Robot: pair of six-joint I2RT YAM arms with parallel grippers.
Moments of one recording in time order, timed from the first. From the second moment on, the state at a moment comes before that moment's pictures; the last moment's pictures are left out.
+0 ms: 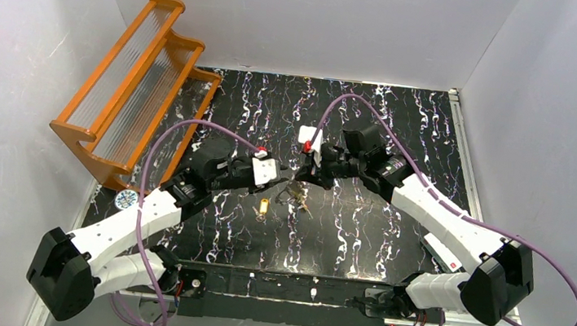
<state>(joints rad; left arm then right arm) -0.67 1.02 0.67 0.13 0.57 0.50 0.73 1.32 1.10 -0.38 -0.66 -0.48</state>
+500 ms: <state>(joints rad) -0.67 1.13 0.73 0.08 0.64 0.55 0.75 1.32 1.10 -0.39 -0.67 -0.48</state>
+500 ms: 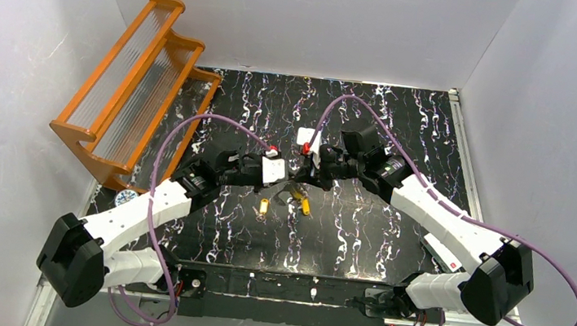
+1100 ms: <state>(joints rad) -0.68 1.05 0.60 0.40 0.58 0.30 0.75 1.17 0.90 -0.06 -0.57 -0.34</state>
